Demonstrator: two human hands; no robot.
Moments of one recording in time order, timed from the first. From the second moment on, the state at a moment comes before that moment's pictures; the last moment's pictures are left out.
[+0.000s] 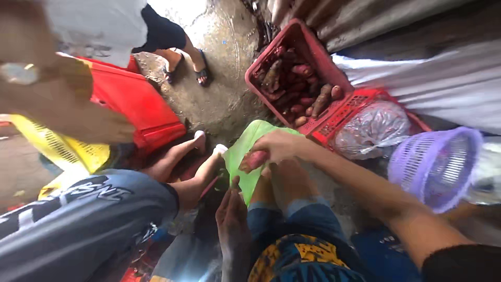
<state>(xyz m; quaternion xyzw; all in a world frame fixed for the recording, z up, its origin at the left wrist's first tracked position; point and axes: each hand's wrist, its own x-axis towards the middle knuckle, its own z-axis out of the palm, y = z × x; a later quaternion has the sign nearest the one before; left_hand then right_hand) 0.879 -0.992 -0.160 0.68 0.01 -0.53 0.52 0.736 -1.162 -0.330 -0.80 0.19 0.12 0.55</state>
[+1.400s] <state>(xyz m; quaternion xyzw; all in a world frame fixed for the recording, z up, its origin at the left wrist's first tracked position) 0.771 -0.696 -0.044 0.52 0.44 -0.09 0.73 0.838 -0.884 -0.210 -0.84 -0.28 0.38 0.27</state>
